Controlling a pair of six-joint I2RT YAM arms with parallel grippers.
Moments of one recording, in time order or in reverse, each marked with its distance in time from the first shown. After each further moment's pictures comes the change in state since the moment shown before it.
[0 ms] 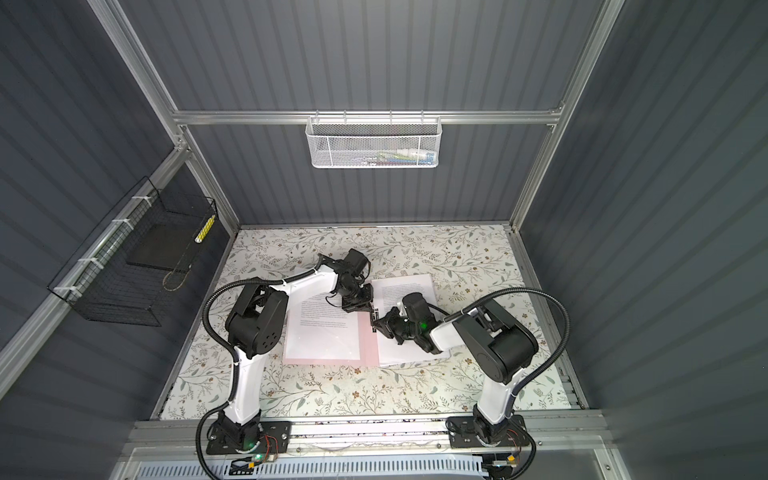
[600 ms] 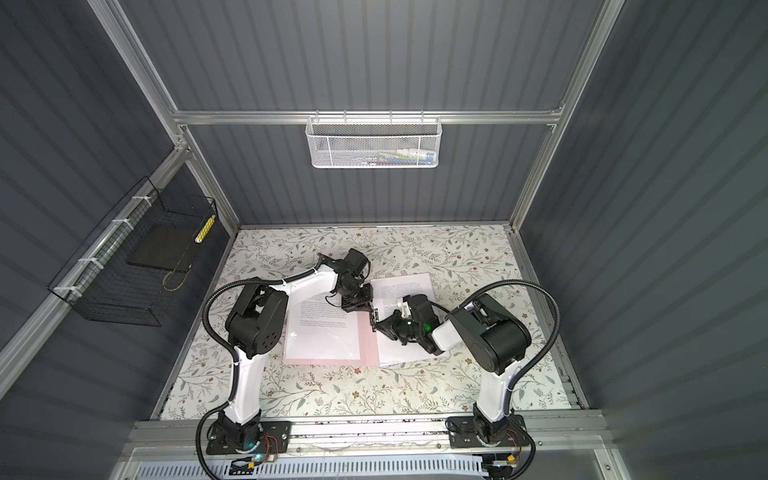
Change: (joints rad) left arm 0.001 0.000 0.004 -0.011 -0.008 0.002; right arm -0.059 0.060 -0.025 0.064 -0.079 -0.159
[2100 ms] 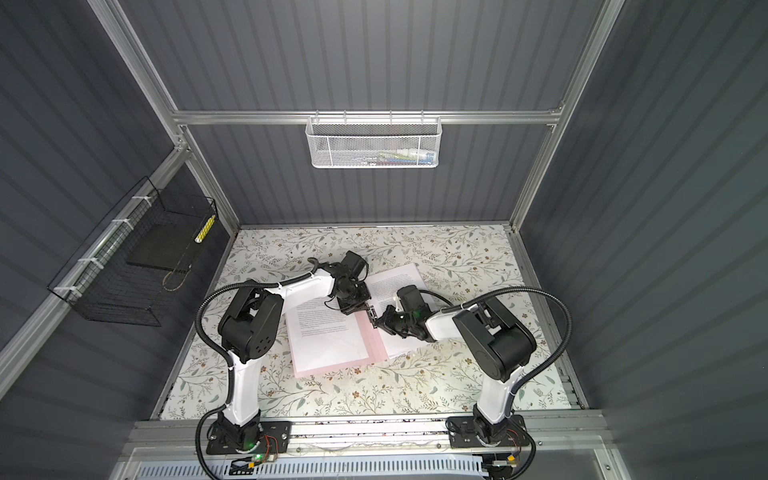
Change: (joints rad) left arm -0.017 -0.063 -0.095 0.097 -0.098 -0.288; right arm 0.059 -0.052 0.171 -0.379 0.154 -0.180
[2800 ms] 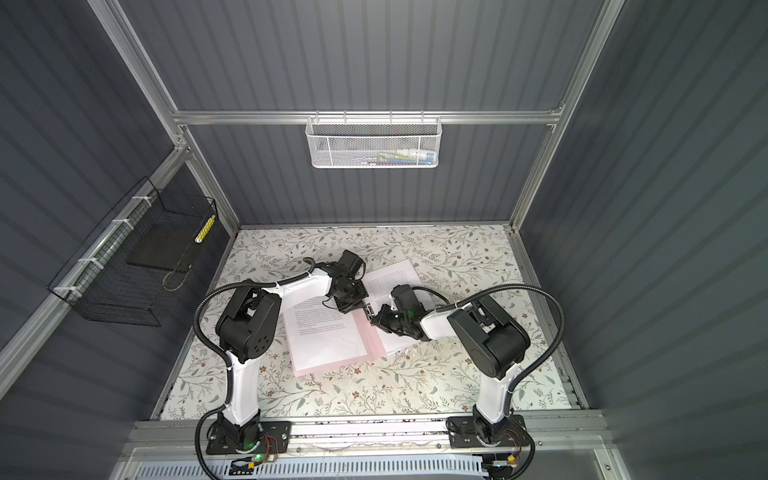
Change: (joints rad) left arm 0.011 -0.008 -0.014 0.018 -0.023 -0.023; right arm 0.040 0.013 0.037 -0.014 0.074 -0.042
